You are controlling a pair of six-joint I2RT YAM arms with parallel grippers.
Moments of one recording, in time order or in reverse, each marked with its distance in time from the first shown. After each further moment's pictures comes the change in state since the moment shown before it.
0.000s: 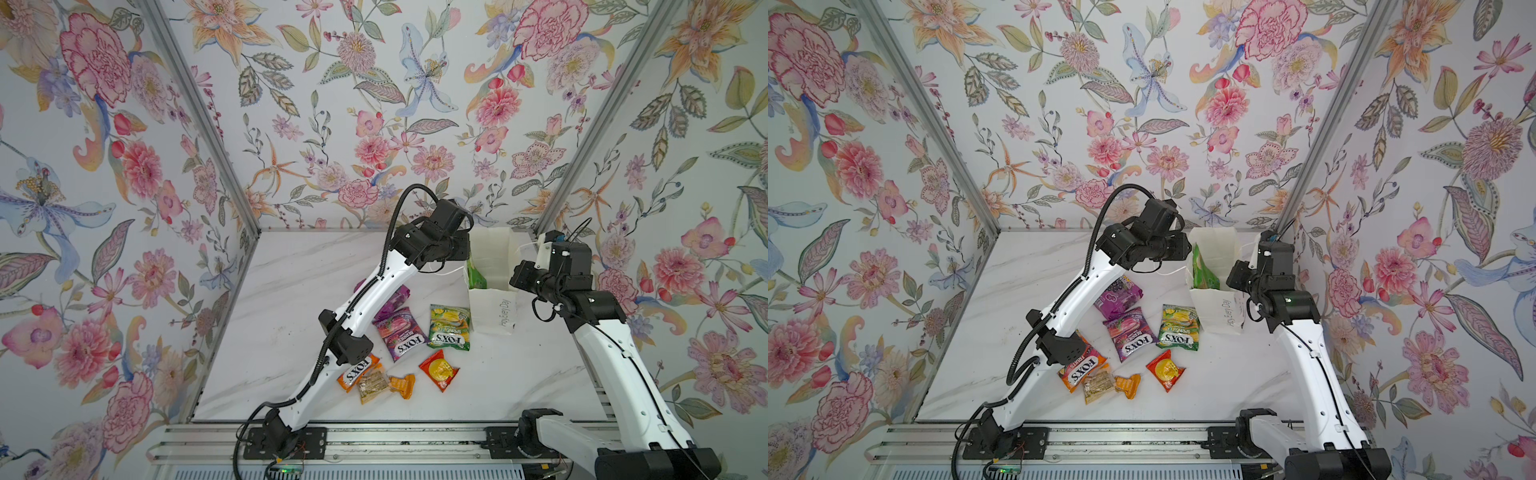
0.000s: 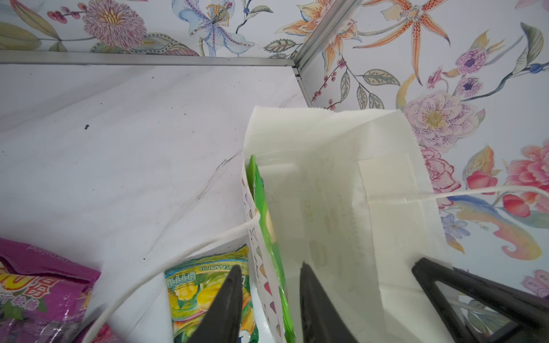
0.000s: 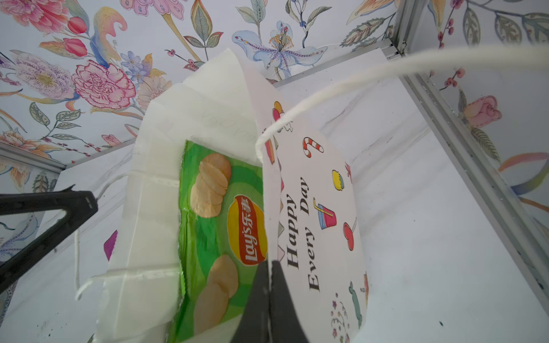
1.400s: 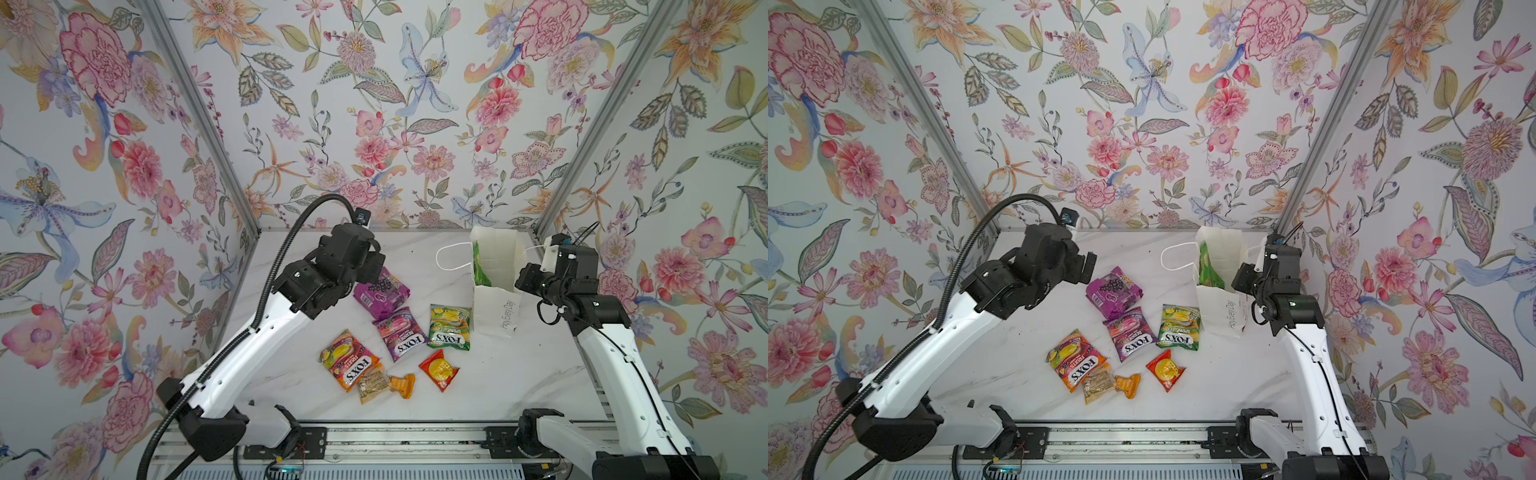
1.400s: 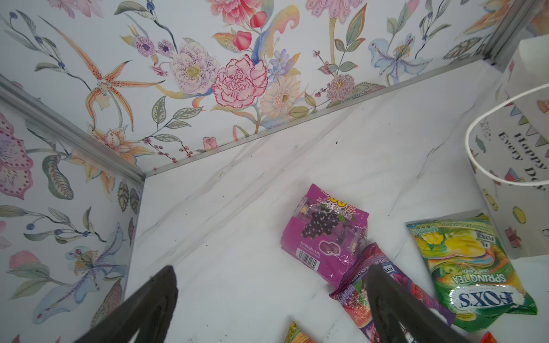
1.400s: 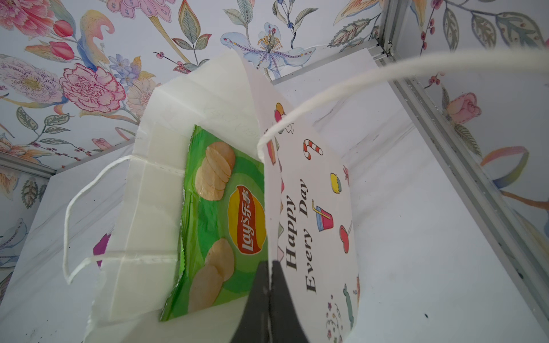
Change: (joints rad) left arm 0.140 -1.186 -1.467 0.353 -0.511 0.494; right arm -0.050 -0.026 -0.030 -0.002 -0.020 -0.019
